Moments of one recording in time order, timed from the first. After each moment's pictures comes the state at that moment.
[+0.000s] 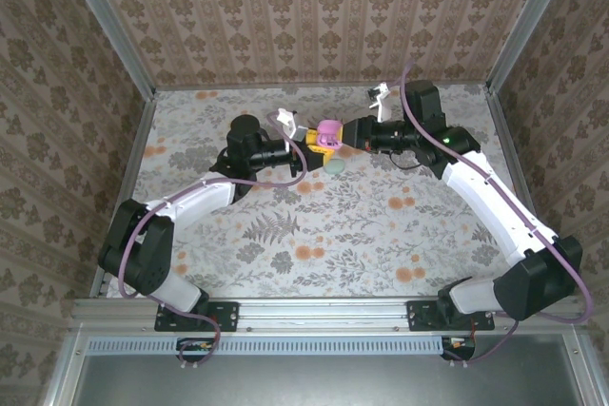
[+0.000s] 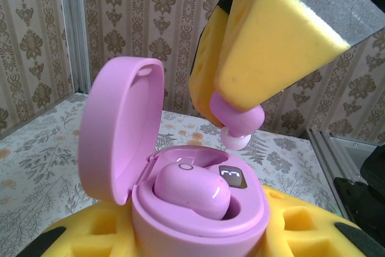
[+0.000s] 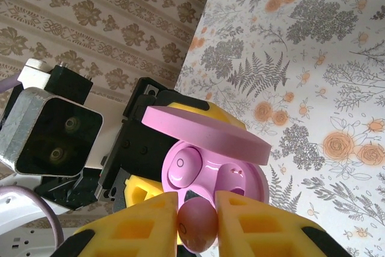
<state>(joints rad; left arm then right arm) -0.58 1.53 0.94 0.55 0.91 -0.09 0.36 1.36 1.33 -0.50 -0.67 0.60</state>
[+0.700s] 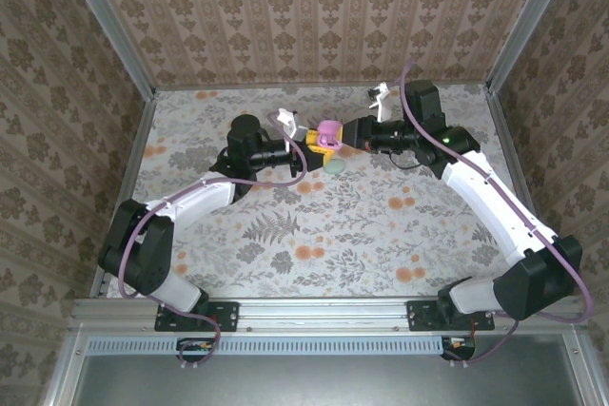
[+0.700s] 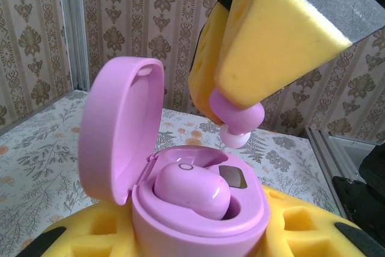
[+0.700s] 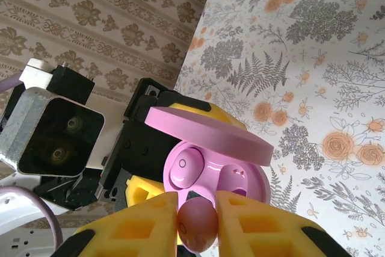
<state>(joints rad) -0.58 1.53 0.94 0.54 0.91 -0.09 0.36 1.37 1.33 -0.50 -0.67 0.60</state>
